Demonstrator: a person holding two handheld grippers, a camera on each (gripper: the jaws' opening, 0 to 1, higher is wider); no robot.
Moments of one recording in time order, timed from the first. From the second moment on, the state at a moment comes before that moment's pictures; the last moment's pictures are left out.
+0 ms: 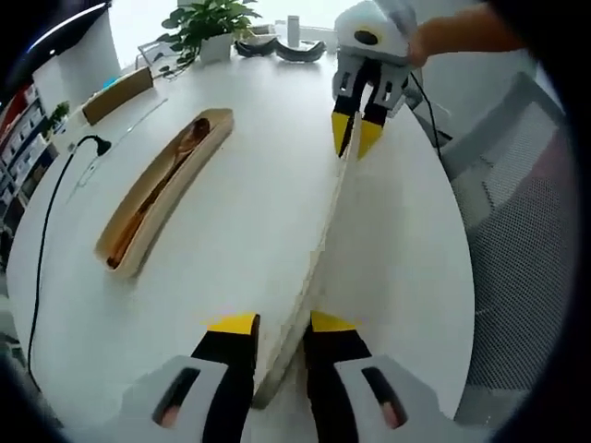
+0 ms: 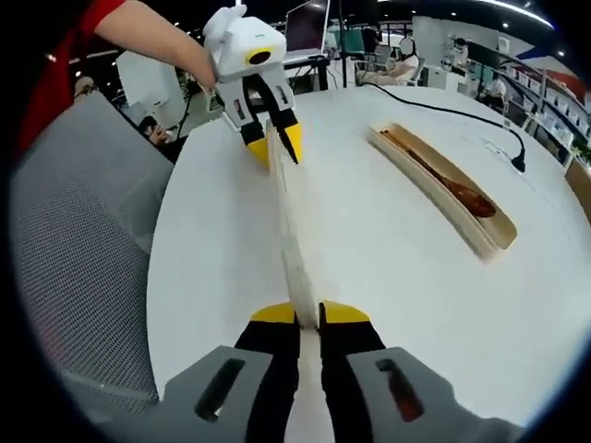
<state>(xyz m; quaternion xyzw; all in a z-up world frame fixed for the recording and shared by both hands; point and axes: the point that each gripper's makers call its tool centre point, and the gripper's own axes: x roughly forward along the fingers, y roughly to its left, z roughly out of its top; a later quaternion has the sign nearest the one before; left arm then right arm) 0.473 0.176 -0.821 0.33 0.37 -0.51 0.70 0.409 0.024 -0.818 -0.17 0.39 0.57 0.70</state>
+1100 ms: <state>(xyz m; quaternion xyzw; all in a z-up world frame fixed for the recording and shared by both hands) 0.419 0.166 -0.759 0.44 0.20 -0.55 0.68 0.342 0.060 -0.696 0.22 0.53 0.61 0.55</state>
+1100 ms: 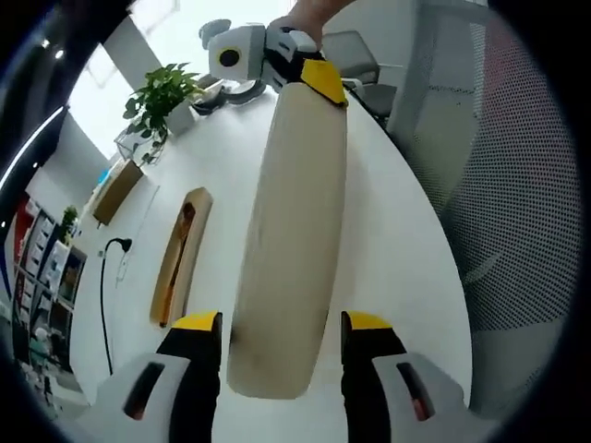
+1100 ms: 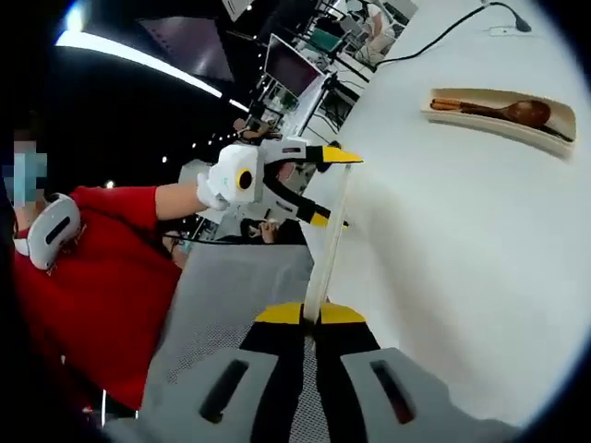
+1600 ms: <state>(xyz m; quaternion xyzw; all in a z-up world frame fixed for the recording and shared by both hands) 0.411 0.169 -0.752 0.42 0.24 -0.55 0.68 0.360 0.059 -0.688 0.28 0.53 0.57 0.56</state>
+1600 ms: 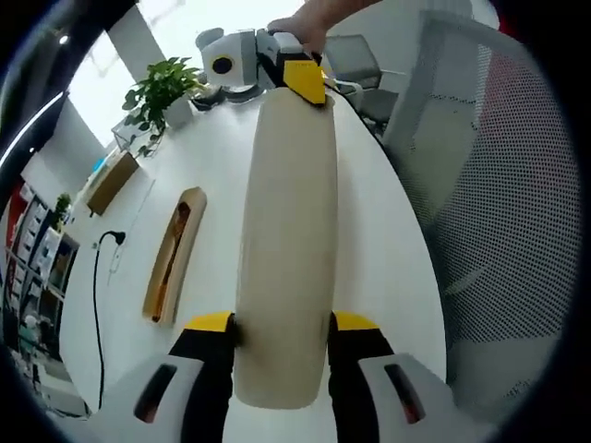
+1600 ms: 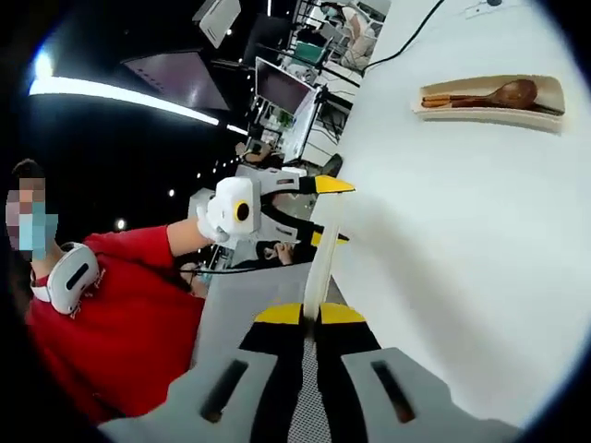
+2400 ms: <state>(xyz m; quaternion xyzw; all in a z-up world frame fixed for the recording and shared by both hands) 0.403 0.173 -0.718 0.32 0.31 -0.52 0.73 0.400 0.060 -0.653 0.32 0.50 0.49 0.64</state>
